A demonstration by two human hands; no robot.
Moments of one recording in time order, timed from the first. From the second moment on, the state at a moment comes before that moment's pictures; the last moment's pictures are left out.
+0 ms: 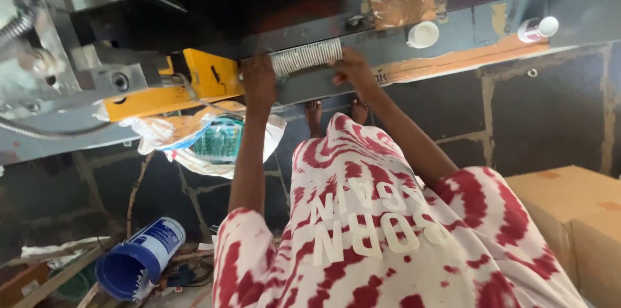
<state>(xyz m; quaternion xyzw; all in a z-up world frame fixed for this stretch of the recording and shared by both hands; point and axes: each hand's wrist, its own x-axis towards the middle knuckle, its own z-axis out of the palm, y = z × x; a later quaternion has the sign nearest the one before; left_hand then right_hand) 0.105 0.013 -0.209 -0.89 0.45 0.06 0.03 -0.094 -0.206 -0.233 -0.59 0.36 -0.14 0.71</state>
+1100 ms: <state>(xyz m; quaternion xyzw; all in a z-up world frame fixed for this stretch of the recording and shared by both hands) -0.001 -0.027 -0.028 -0.55 0.40 0.30 -0.67 -0.114 -0.158 -0.085 -0.88 0.05 -0.16 0.46</state>
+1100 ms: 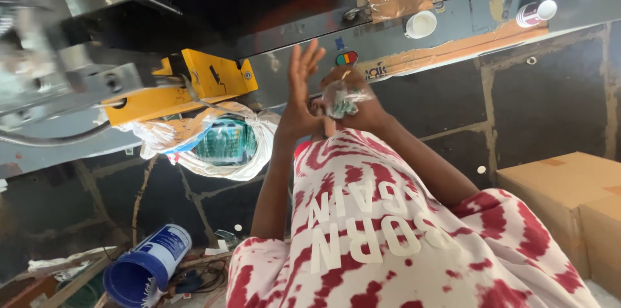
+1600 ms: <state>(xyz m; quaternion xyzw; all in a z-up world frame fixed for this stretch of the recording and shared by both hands) -0.048 -0.051 -0.046 -0.67 0.48 0.19 -0.54 -0.128 -0.251 0.019 -0.76 0.19 -0.52 0.34</state>
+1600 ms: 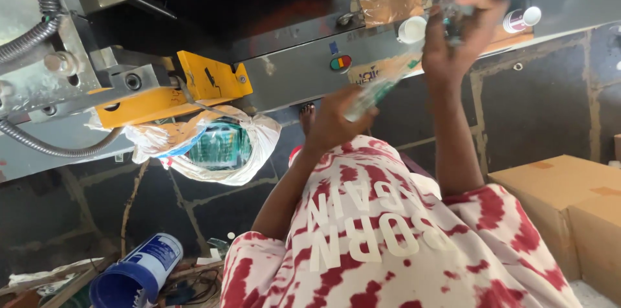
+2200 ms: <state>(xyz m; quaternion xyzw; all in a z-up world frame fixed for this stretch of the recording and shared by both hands) -0.020 -0.039 -0.028 -0.76 0.49 0.00 -0.42 -0.173 -0.220 0.003 -0.98 0.08 -0.13 0.13</state>
